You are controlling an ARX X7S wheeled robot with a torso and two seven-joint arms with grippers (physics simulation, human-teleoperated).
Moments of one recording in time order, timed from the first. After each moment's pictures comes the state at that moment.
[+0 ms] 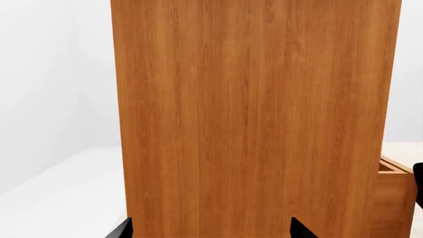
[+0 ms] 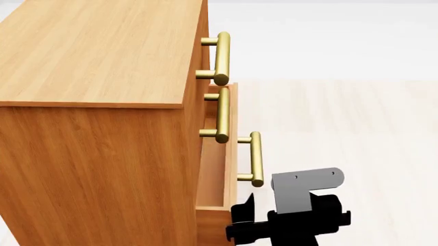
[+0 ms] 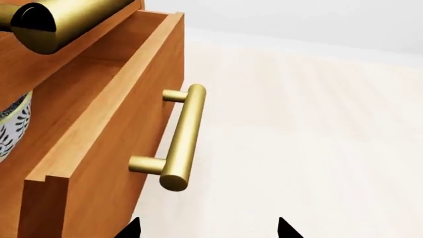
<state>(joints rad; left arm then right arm) 0.36 -0.54 0.49 0.35 -0.17 0.36 -0.66 0.55 0.26 -0.35 0.17 0.40 0.63 0.20</state>
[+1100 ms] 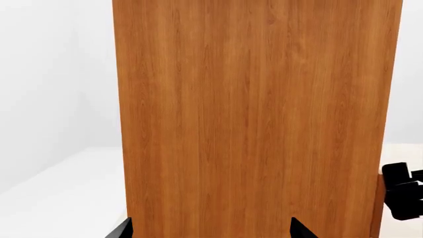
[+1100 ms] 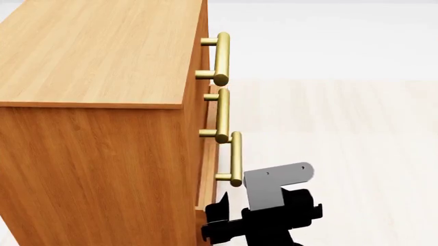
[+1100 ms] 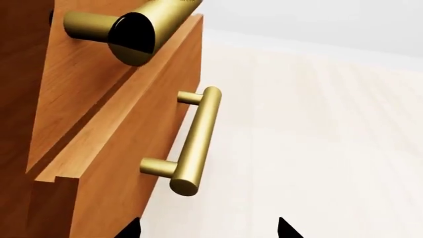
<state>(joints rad) 0.36 -0.55 0.49 0.35 -0.17 0.37 -0.66 0.59 0.20 -0.42 0.24 0.39 0.60 0.19</state>
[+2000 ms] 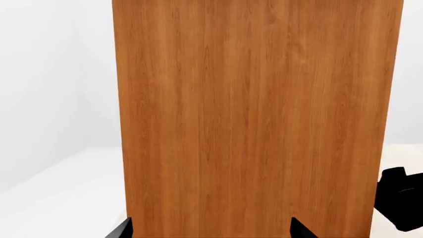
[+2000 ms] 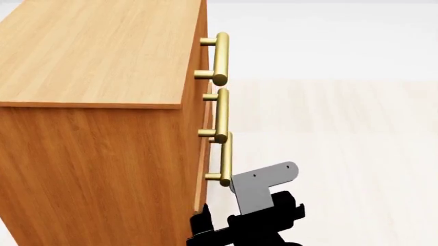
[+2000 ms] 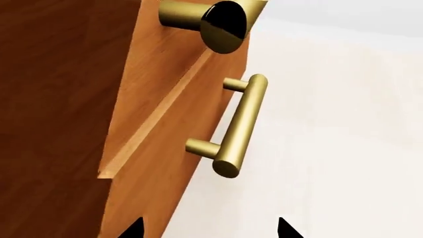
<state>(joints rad) 0.35 -0.55 0.49 0.35 -0.18 0.37 -0.67 0.60 0.23 -0.45 0.18 0.46 0.68 0.05</state>
